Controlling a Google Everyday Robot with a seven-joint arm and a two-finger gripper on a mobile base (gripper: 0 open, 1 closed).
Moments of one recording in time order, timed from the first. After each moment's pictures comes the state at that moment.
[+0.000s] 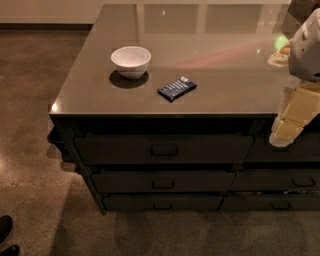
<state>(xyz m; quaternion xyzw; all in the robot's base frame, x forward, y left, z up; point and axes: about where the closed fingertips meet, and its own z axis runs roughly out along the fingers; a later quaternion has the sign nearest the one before) 0.438 -0.217 0.976 -0.60 0.78 -0.03 0.16</state>
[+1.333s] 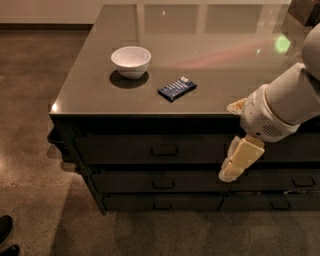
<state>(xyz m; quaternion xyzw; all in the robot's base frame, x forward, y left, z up) 0.443 -0.160 0.860 -0.59 0.78 0.07 0.22</state>
